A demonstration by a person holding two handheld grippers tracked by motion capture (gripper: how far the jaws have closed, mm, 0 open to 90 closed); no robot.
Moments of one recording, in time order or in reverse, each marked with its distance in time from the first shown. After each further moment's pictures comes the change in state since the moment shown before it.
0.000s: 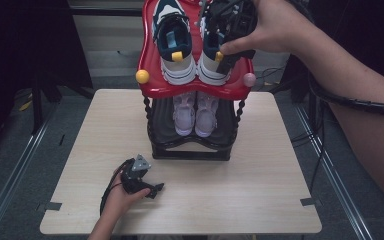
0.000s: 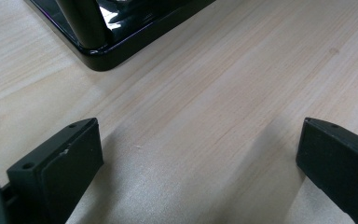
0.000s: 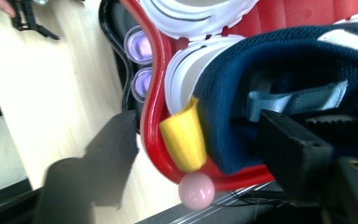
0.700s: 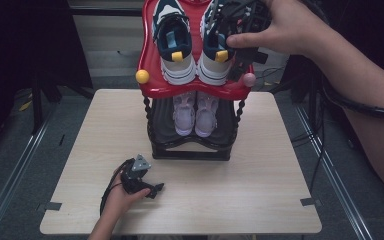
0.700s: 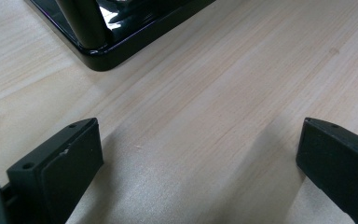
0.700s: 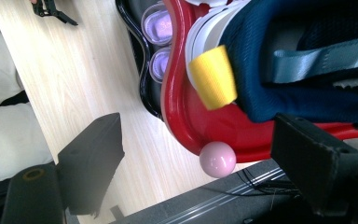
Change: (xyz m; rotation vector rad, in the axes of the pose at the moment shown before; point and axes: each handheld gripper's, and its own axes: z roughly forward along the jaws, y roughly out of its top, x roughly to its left) left arm 0.000 0.000 0.000 0.000 0.000 0.000; right arm 0.006 -0.018 -0.006 0.027 0.052 0.025
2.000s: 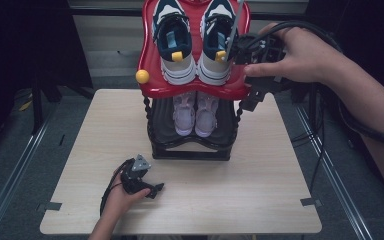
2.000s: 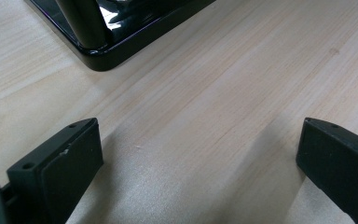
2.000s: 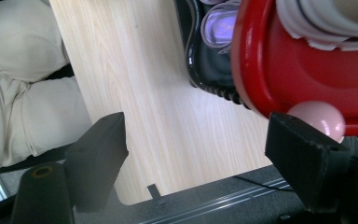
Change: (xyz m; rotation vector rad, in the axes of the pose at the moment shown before) left arm 0.000 0.000 0.000 0.000 0.000 0.000; right arm 0.022 -0.037 0.028 0.065 0.164 0.000
